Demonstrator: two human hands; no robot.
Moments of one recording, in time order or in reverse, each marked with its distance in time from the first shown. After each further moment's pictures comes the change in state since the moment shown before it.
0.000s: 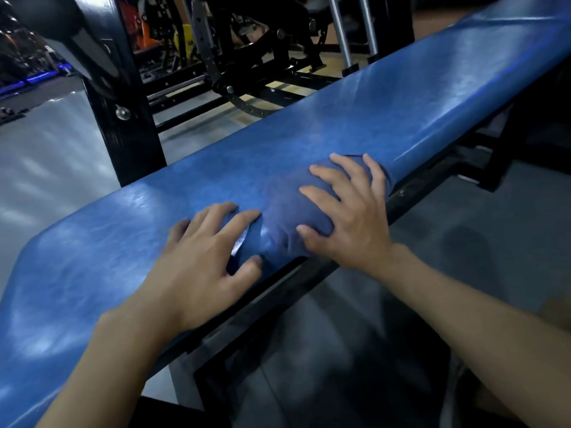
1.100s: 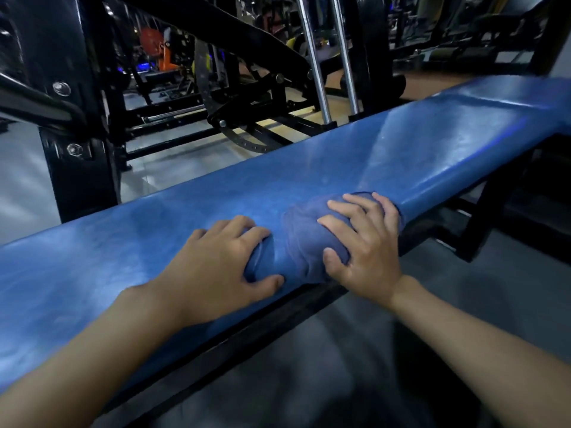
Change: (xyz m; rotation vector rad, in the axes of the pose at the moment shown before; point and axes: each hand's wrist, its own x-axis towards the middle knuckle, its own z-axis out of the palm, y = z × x) left_hand 0.131 0.091 0.006 0.026 0.015 0.047; right_hand 0.020 0.159 -0.009 0.019 0.006 -0.079
